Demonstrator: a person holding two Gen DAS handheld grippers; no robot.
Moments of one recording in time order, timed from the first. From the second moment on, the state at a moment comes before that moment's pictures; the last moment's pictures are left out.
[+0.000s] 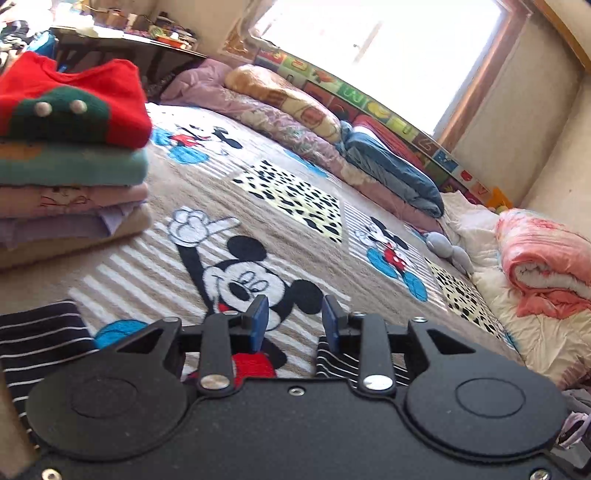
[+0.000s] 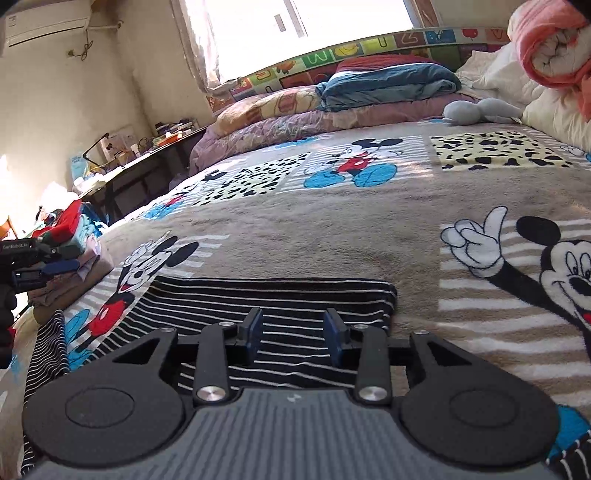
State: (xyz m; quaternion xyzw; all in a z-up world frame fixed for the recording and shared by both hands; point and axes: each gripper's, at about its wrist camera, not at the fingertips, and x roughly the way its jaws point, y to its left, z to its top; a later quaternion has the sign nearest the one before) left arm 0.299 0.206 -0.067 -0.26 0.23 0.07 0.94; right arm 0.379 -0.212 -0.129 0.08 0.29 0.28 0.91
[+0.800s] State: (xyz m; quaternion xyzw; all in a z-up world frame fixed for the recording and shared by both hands) left arm 0.202 0.272 -0.134 -0.23 0.30 0.17 0.91; right arm 0.269 -0.045 -0.162 0.02 0.29 0.32 0.90
